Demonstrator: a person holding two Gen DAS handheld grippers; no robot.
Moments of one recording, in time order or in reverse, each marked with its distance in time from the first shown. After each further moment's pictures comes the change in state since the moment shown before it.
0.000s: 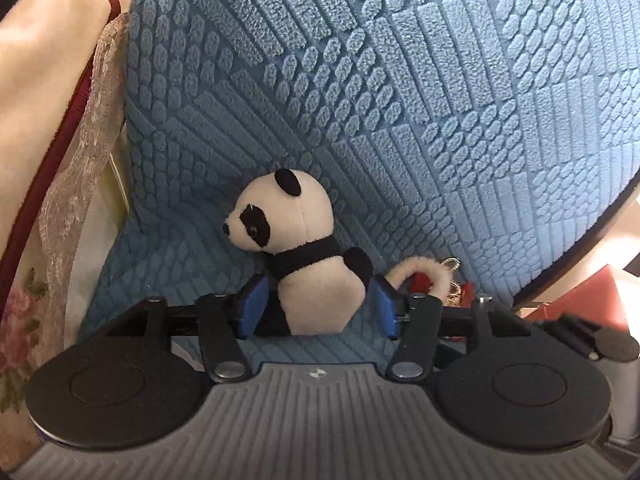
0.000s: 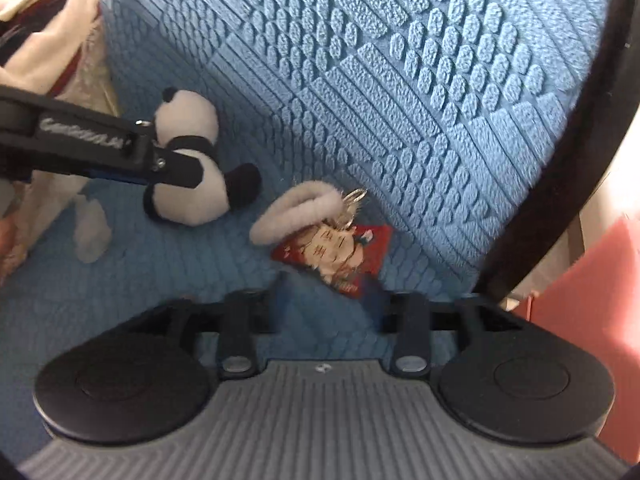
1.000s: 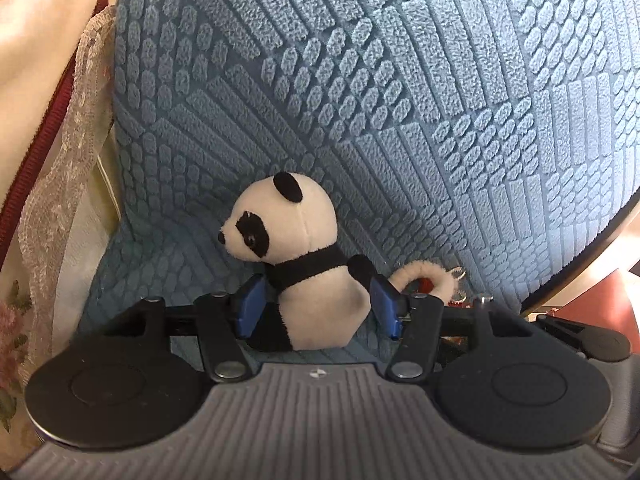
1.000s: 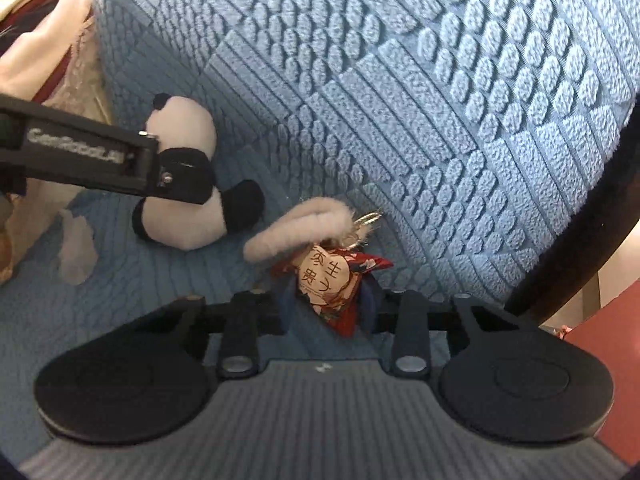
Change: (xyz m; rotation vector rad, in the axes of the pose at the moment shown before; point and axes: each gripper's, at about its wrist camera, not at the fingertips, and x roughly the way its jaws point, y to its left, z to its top) left arm 0.034 0.007 -0.001 -0.002 -0.007 -0.001; right arm 0.033 0.012 -0.001 -0.010 -0.032 0.033
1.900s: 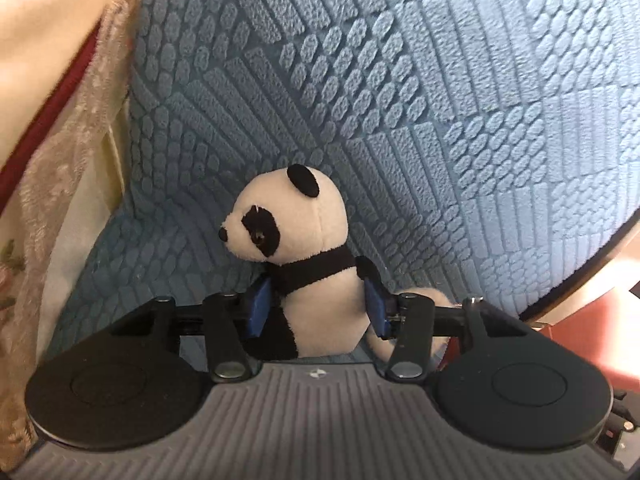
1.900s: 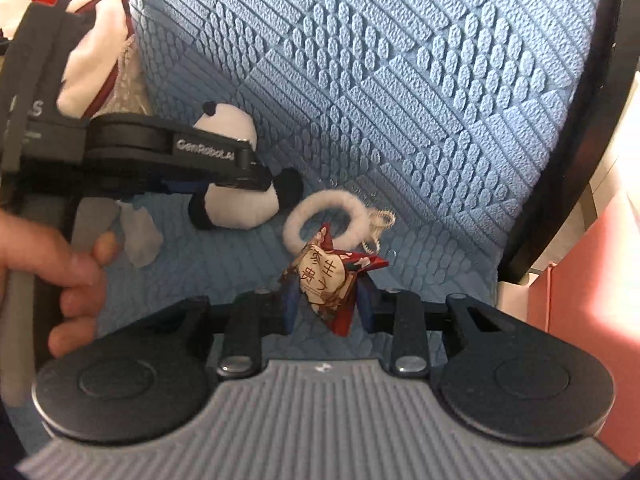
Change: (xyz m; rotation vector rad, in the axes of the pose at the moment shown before) left arm -0.005 -0.004 -0.026 -0.079 -0.024 -0.010; right arm -0.072 0.011 0.001 0.081 0.026 0.031
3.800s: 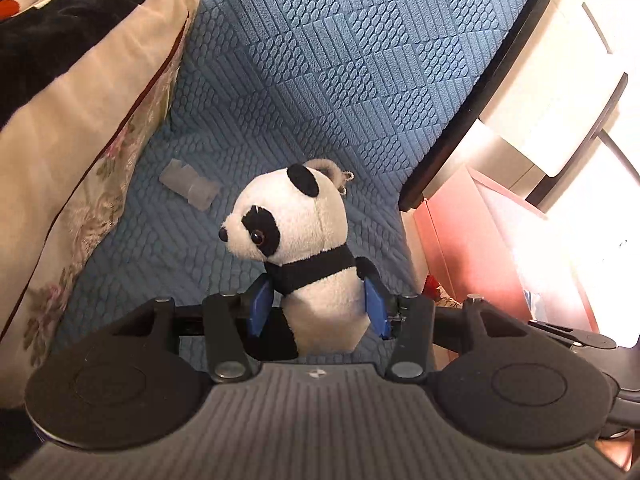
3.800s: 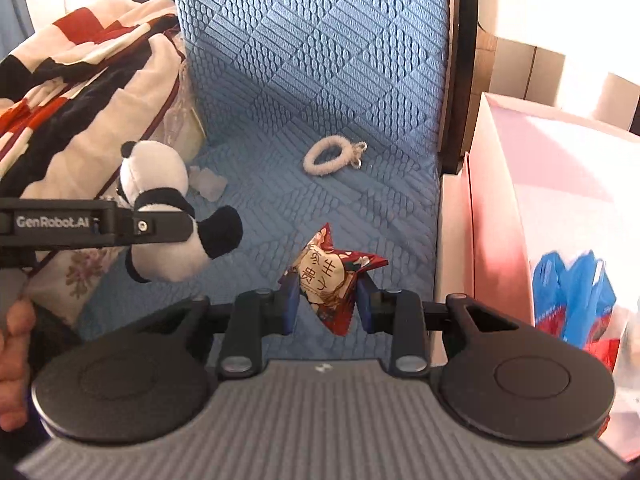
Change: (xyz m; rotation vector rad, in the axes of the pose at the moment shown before) left arm -0.205 0.013 -0.119 0.078 0.021 -0.154; right arm -0.138 0.031 -0.096 0.142 -0.052 -0.042
